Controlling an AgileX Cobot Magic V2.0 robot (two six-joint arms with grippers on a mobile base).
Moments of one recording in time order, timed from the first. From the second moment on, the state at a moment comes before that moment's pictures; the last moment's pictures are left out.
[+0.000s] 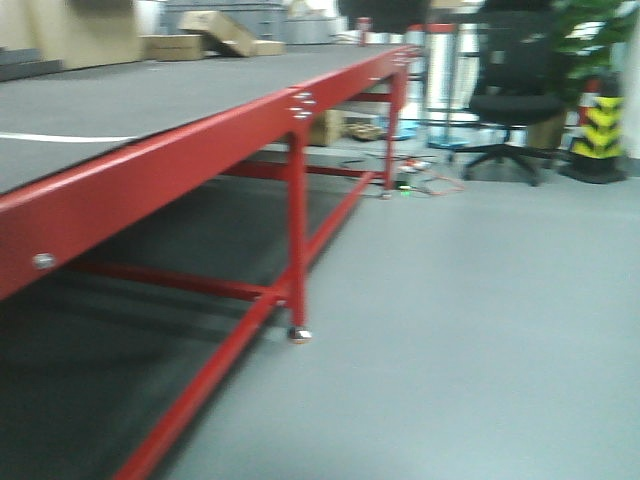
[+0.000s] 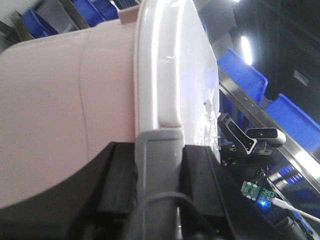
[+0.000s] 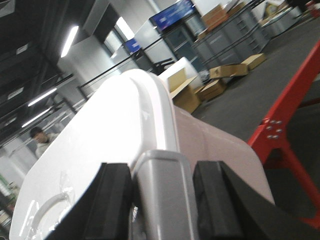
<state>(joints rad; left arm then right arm) -0.05 1.55 -1.47 -1.76 1.11 0.88 -0.16 1.23 -1.23 1.80 0.58 -1.02</state>
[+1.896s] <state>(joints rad) -0.05 1.55 -1.47 -1.76 1.12 0.88 -0.16 1.23 -1.23 1.80 0.57 -1.02</state>
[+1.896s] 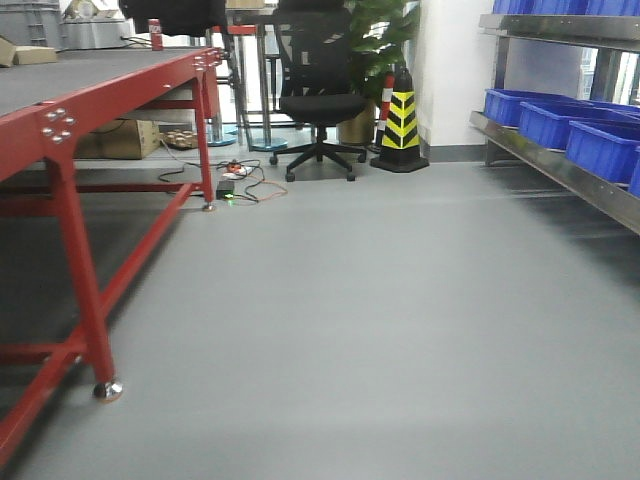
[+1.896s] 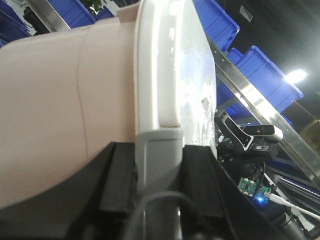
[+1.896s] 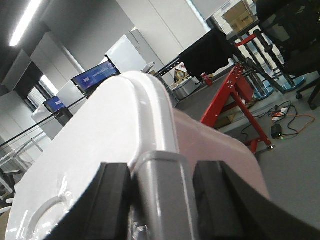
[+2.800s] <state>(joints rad) -0.05 1.55 -1.47 -1.75 1.12 0.88 -0.16 1.23 -1.23 1.80 0.57 -1.02</state>
